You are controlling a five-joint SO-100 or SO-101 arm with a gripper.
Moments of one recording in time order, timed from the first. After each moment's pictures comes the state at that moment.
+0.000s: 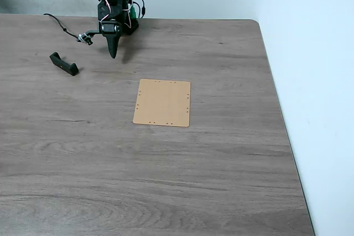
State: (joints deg) arm 5.4 192.6 176.4 56.0 -1.6
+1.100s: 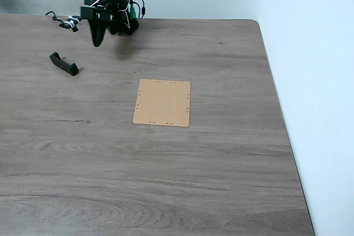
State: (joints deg) arm 16.4 159.9 141.1 67.0 -63.2
